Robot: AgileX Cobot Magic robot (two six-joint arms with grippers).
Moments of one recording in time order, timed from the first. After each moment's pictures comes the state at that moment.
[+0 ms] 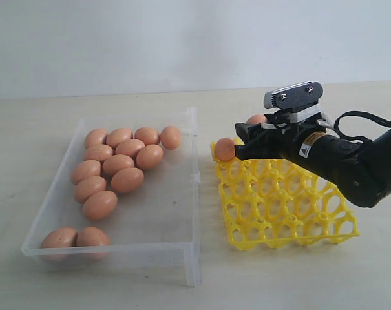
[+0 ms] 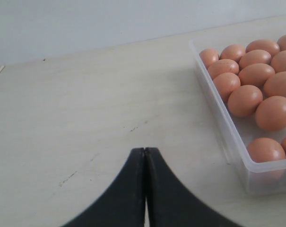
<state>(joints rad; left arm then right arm) -0.05 0.01 0.00 0.10 0.38 0.03 0.30 2.01 -0.78 -0.21 -0.81 0.13</state>
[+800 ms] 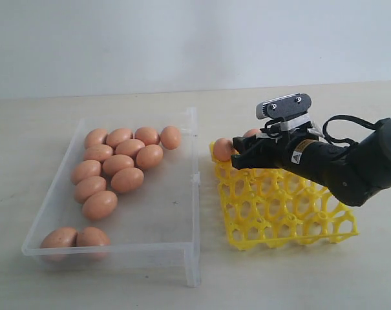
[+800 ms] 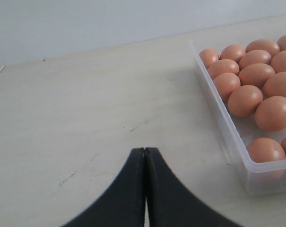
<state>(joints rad) -0.05 0.01 0.00 0.10 0.38 0.03 0.30 2.08 -0.84 -0.24 -0.73 0.17</state>
